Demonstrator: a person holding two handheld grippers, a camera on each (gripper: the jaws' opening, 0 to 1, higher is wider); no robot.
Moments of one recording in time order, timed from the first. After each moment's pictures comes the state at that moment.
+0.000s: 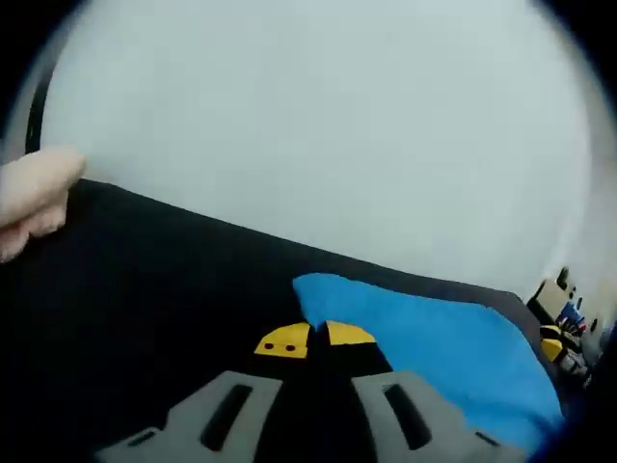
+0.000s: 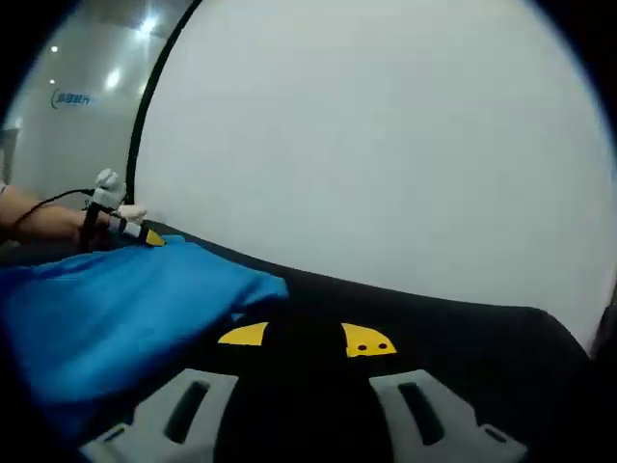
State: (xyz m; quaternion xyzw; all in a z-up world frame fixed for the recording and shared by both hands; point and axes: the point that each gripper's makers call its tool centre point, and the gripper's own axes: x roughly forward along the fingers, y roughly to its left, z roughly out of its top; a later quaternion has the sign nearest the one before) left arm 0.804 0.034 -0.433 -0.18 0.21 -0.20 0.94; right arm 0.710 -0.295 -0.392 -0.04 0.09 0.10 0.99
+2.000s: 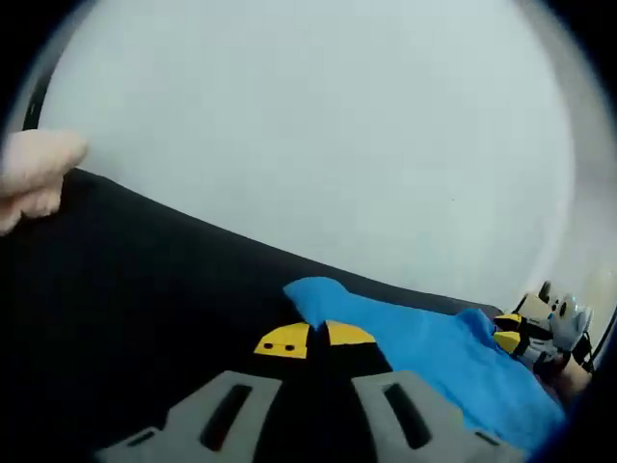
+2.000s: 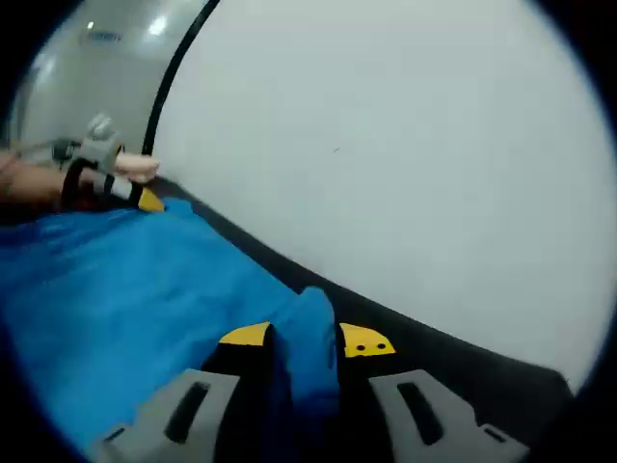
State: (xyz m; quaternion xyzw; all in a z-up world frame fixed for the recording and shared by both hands) left arm 0.856 0.038 -0.424 -0.18 0.18 -0.22 0.94; right arm 0.777 -0.269 -0.377 -0.07 0.08 0.17 0.98
